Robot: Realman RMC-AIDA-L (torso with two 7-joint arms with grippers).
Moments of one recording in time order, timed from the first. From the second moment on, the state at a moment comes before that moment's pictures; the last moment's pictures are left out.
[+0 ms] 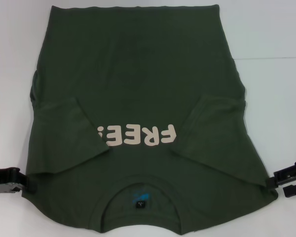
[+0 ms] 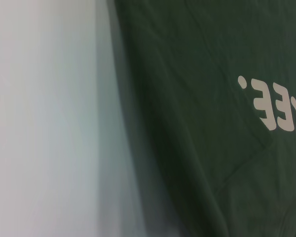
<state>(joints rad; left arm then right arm) -0.60 -2.00 0.45 0.80 2.69 1.63 -2.42 0.63 1.89 -0.67 -0.67 -2.56 -1.66 2.58</state>
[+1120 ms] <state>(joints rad) -0.60 -2.00 0.45 0.80 2.69 1.62 -2.42 0.63 1.91 -0.71 -0.66 -2.56 -1.62 2.58</state>
